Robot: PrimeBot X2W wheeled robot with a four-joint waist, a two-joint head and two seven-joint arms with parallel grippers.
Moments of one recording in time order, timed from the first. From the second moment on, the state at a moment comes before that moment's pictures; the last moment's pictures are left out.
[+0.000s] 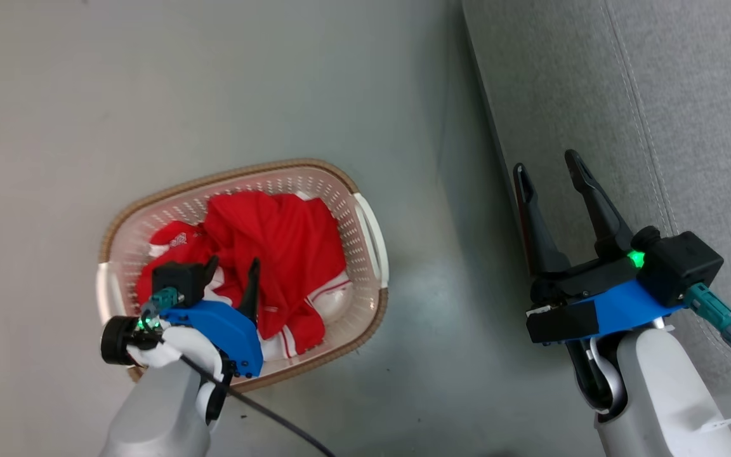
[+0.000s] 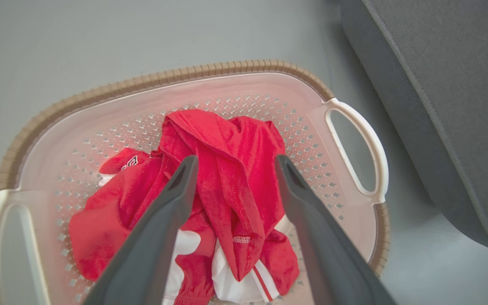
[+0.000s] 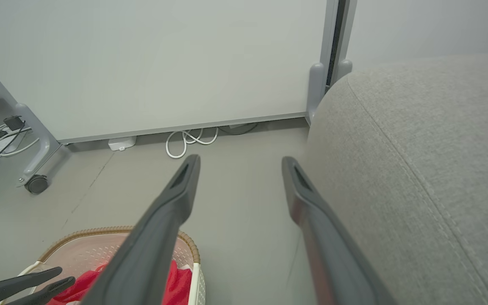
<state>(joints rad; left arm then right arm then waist) -0.51 0.09 -0.29 0.89 -0.32 -0.13 -0.18 -0.35 -0.05 0.14 0.15 0.19 0.13 -0.23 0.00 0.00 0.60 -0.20</state>
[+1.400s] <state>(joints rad) -0.78 0.10 -0.30 1.24 -0.38 -0.04 -0.10 -0.39 -0.05 0.25 0.10 0.31 0.13 -0.26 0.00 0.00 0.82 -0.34</state>
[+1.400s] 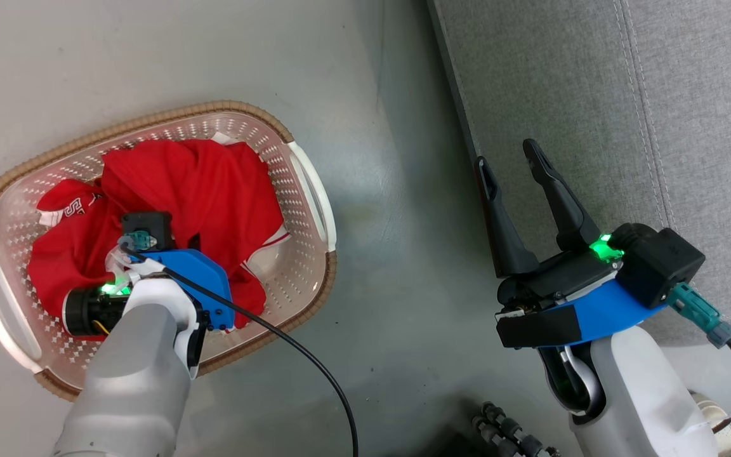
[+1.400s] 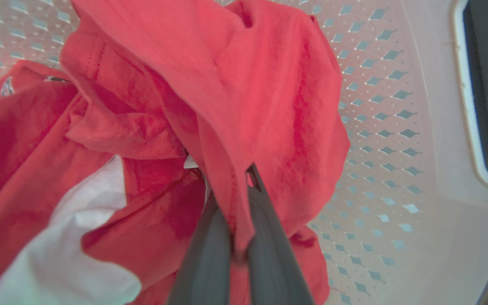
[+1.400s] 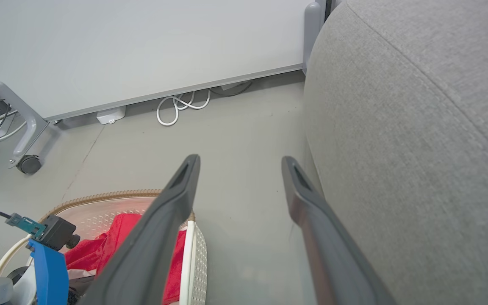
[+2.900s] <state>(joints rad) -0.64 0.05 -0.84 0.86 -0.73 -0.11 -0.14 -0.13 -0.05 0.13 0.33 0.08 0.13 -0.11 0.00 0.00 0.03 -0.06</state>
